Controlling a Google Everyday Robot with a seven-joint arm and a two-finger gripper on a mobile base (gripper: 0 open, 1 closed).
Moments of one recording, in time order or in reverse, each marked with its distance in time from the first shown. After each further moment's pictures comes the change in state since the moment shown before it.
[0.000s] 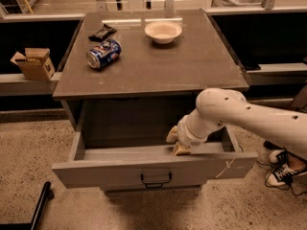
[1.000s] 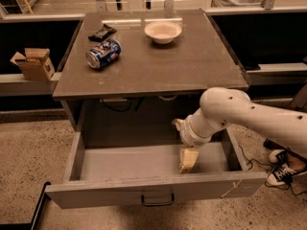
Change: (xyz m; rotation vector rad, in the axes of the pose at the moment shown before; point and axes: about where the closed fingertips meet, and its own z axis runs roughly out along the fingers) arm 0.008 -0.001 -0.005 0.000 0.001 0.036
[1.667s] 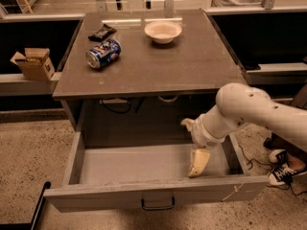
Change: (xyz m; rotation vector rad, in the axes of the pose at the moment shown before) arm 0.011 0.022 -0.036 -0.015 -0.023 0.049
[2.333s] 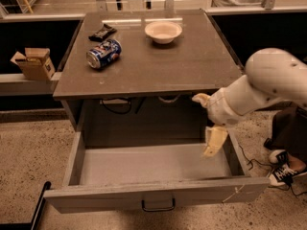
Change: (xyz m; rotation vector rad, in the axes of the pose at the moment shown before) arm -0.015 -0.019 -0.098 0.080 -0.052 -0.023
